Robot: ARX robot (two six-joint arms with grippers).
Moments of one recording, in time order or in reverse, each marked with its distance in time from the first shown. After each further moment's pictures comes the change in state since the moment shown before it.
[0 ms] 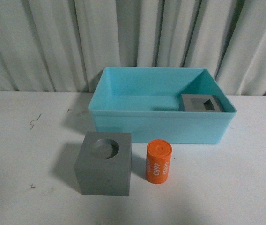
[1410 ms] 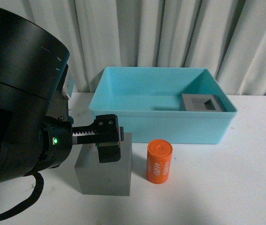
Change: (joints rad) left arm -0.434 1.645 0.653 0.427 -0.222 -0.330; right arm 0.000 0.000 0.000 0.001 0.000 0.000
